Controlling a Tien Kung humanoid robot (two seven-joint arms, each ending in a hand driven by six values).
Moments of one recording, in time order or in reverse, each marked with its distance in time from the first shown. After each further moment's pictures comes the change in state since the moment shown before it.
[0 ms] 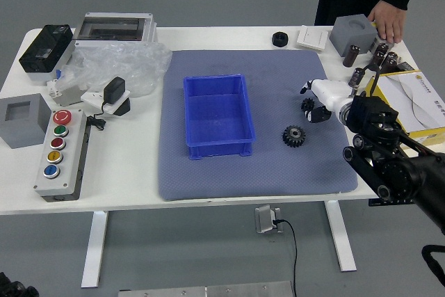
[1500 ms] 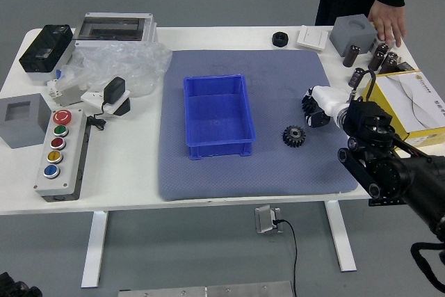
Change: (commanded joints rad) left arm 0.000 -0.011 -0.007 -0.001 0.015 -0.002 -0.001; right arm 0.018 0.054 0.007 -0.122 -0.021 -0.033 0.009
